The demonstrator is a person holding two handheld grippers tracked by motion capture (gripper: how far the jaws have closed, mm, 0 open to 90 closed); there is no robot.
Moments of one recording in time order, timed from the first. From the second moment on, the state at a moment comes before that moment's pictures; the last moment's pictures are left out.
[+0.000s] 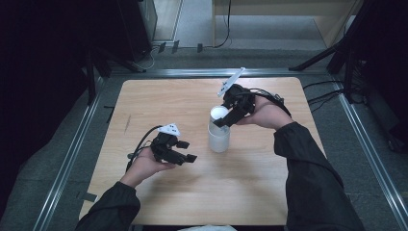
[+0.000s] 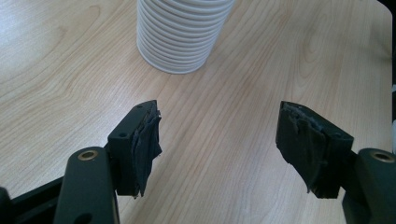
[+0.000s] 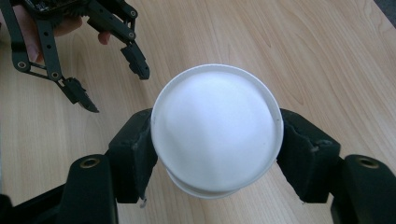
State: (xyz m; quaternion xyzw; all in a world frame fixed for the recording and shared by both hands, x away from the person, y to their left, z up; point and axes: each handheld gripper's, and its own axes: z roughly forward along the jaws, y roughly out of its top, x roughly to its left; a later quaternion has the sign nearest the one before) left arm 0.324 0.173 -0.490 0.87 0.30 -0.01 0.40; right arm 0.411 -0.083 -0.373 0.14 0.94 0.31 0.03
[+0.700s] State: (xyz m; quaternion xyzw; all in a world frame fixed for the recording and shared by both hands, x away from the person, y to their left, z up) left arm 0.324 0.177 -0.486 0.86 0.30 -0.02 0.41; right arm 0.407 -0.080 -0.344 0.14 0.94 0.30 0.03
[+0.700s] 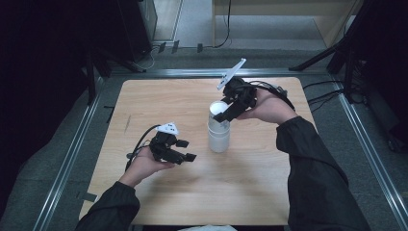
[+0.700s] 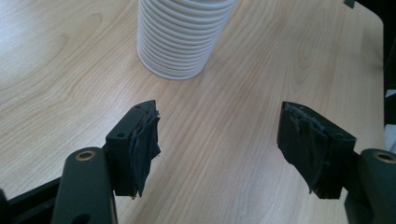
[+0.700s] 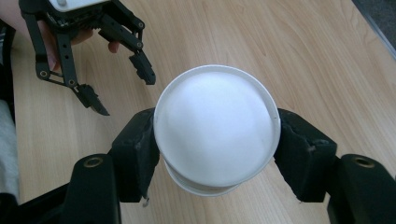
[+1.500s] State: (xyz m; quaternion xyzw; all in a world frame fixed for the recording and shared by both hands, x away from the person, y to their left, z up) left arm 0.323 0.178 -0.482 0.85 0.30 -0.03 0.43; right arm 0.369 -0.093 -0.283 0.13 0.94 0.33 0.04
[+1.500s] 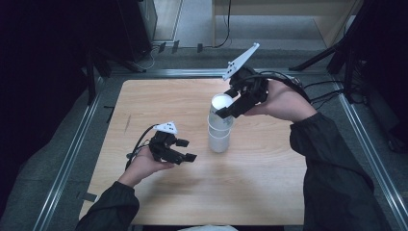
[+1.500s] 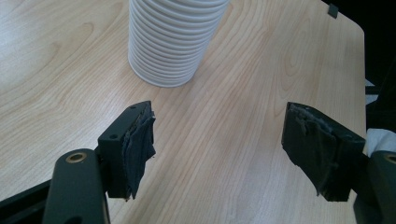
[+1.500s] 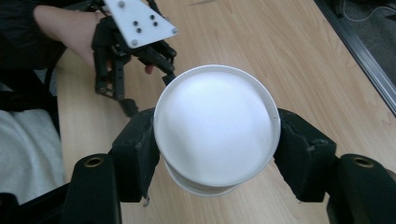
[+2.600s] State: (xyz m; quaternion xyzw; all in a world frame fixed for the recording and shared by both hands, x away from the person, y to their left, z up) left arm 0.311 0.161 -0.477 0.86 0.24 -0.04 0.45; right arm 0.322 -0.110 -0.390 0.12 0.92 0.36 -0.02
